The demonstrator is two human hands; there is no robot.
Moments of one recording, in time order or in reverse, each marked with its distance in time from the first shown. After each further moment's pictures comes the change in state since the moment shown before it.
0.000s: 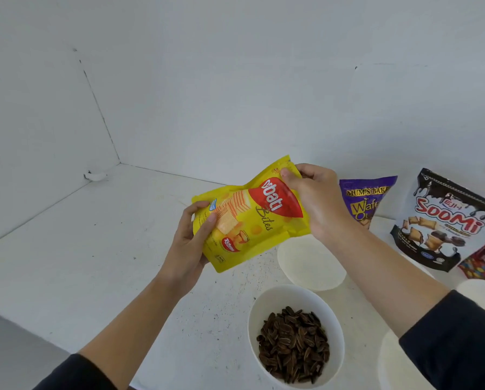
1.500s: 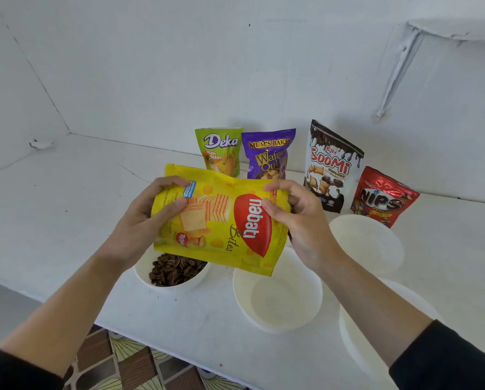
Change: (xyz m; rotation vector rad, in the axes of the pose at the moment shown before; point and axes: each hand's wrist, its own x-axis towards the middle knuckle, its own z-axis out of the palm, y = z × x) left_hand -0.122 -0.046 0.168 0.396 -0.134 0.146; right_hand -0.121 0.058 -0.254 0.213 -0.260 0.022
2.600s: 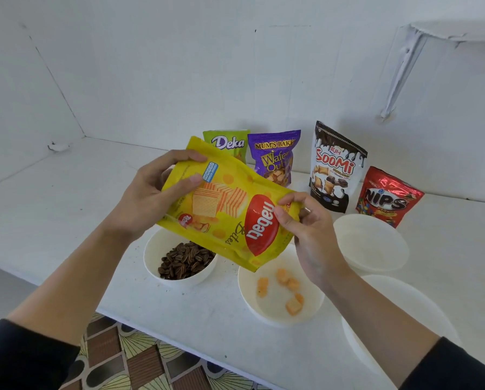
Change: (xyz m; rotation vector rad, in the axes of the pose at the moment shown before) left_hand 0.003 0.051 0.015 0.148 -0.060 0.195; right_hand -0.022 0.014 -0.001 0.127 0.053 -0.029
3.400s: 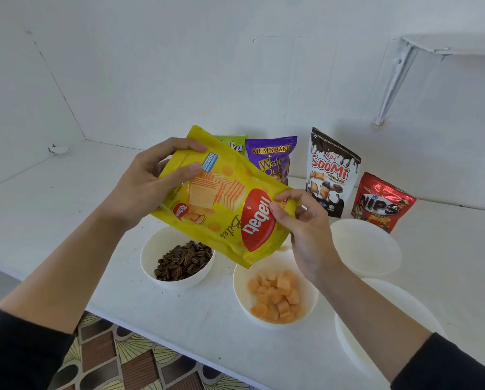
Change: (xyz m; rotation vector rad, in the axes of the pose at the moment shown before) left_hand 0.007 0.025 0.002 0.028 0.006 -0.021; right_hand 0.001 -0.012 0.002 0.036 -0.011 -0.014
